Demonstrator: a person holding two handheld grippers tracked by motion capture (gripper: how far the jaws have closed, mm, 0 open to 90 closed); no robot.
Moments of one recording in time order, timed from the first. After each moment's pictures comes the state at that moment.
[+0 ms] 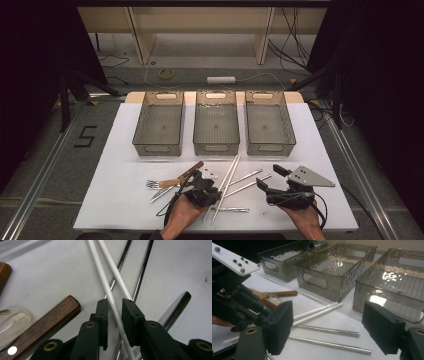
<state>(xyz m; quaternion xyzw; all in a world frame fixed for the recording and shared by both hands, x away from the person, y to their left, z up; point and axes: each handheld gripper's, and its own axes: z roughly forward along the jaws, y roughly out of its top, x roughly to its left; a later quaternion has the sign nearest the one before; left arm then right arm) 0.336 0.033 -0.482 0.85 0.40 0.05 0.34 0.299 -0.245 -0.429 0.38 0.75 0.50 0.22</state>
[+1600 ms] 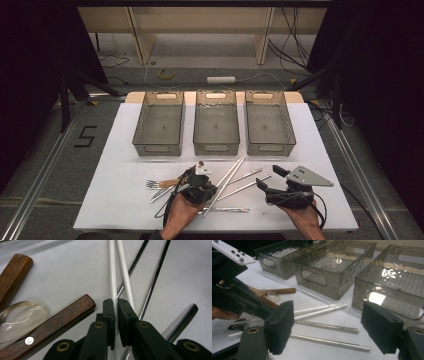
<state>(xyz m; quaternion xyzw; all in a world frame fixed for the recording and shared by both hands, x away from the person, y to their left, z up) 0.340 0.042 -0.482 0.82 0.44 0.05 0.35 0.300 -0.244 -0.430 0.39 0.75 0.49 0.22</state>
